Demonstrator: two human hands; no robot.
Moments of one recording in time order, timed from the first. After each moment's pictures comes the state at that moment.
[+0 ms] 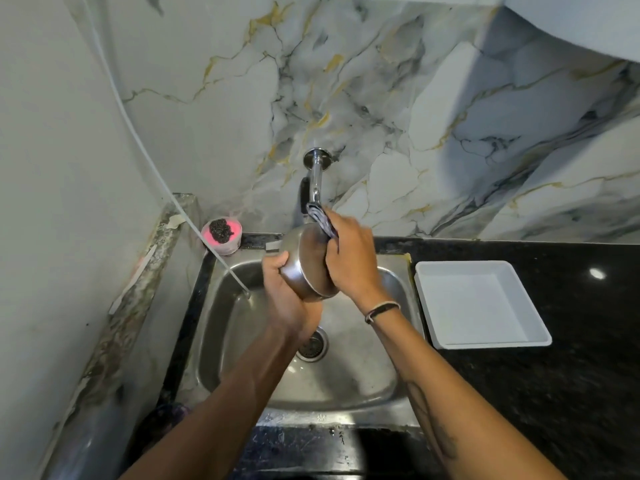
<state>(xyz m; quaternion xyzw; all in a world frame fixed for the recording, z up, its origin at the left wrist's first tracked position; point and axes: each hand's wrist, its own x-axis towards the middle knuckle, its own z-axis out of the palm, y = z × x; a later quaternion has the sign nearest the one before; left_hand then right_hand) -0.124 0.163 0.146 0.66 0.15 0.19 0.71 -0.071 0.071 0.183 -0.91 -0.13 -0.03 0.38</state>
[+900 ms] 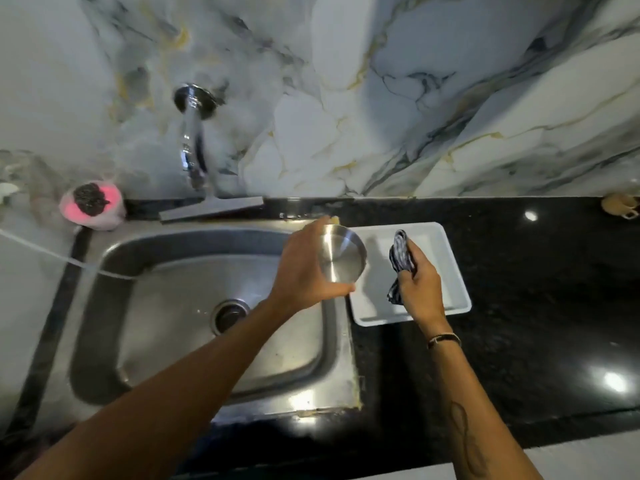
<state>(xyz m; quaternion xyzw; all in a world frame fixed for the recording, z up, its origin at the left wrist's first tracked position) -0.027 0.009 0.032 0.90 -0.06 0.01 0.43 -0.020 -0.234 0.036 -0.89 0.11 0.00 0.44</state>
